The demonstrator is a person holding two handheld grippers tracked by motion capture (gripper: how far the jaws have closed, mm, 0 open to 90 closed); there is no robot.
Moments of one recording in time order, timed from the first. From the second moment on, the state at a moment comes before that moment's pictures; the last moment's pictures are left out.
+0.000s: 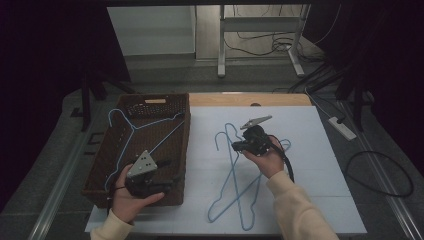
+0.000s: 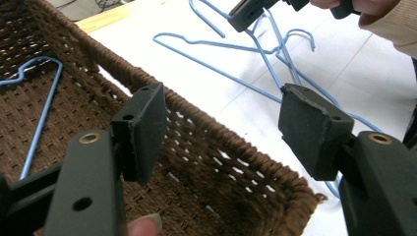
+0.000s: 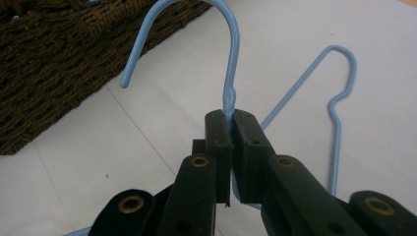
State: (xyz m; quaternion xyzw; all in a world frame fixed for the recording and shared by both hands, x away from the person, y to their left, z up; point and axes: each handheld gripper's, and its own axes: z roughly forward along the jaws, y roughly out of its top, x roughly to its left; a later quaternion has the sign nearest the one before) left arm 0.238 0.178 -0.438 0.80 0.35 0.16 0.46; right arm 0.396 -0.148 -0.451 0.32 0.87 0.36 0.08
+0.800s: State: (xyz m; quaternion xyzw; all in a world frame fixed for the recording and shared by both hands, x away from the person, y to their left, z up) left arm 0.253 0.114 -0.433 0.82 0.33 0.10 0.45; right arm 0.387 -0.156 -0.450 0.33 0.86 0.39 0.08
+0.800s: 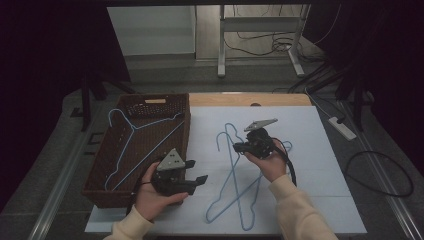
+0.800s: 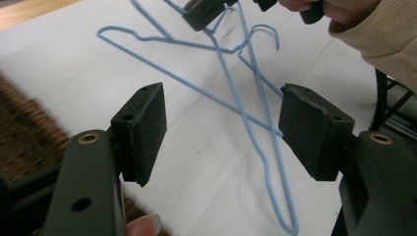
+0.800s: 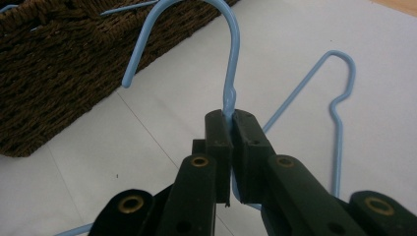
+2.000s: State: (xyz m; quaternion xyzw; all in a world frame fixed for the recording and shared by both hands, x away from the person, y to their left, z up) left arm 0.280 0.016 -0.485 0.86 0.36 0.07 0.35; right arm 0.374 -0.164 -0.445 0.32 0.85 0.41 0.08
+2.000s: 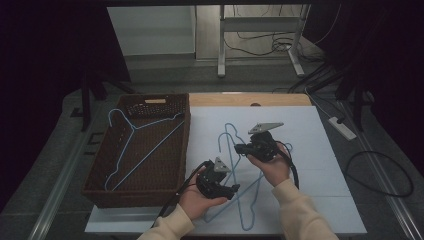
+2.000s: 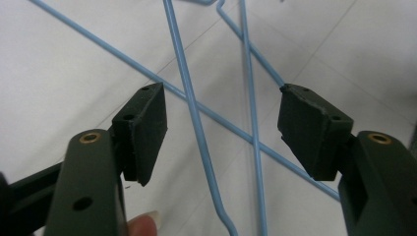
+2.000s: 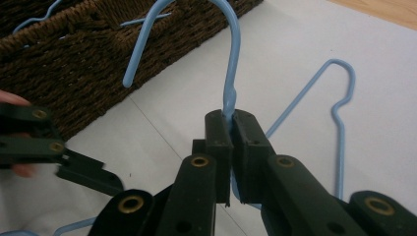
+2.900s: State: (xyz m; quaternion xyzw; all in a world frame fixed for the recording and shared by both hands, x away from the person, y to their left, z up) left arm 0.292 0.019 -0.497 0.84 0.40 0.05 0.37; right arm 0.358 -0.186 -0.435 0.31 0.82 0.47 0.09
